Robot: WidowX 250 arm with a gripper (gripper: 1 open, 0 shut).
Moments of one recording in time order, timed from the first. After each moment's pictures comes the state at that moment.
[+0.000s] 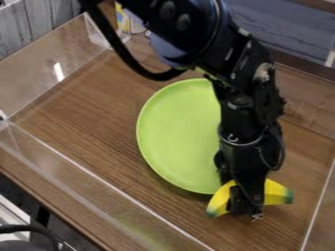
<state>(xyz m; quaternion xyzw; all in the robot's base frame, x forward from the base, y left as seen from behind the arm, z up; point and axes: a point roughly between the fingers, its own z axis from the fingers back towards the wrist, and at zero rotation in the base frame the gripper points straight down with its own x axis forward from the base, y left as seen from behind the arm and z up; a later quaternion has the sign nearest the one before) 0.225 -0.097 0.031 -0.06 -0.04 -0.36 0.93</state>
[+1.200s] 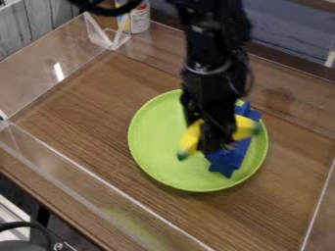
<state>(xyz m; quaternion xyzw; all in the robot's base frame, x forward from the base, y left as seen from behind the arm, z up) 0.240 -0.038 0.085 -0.02 -0.05 -0.26 0.96</state>
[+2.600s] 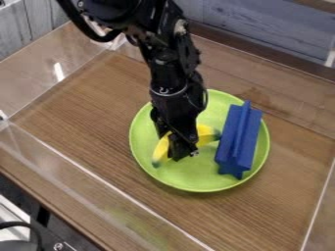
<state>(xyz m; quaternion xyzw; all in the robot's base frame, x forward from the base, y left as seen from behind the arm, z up) 0.252 -0.003 0.030 -0.02 -0.05 -0.24 0.97</state>
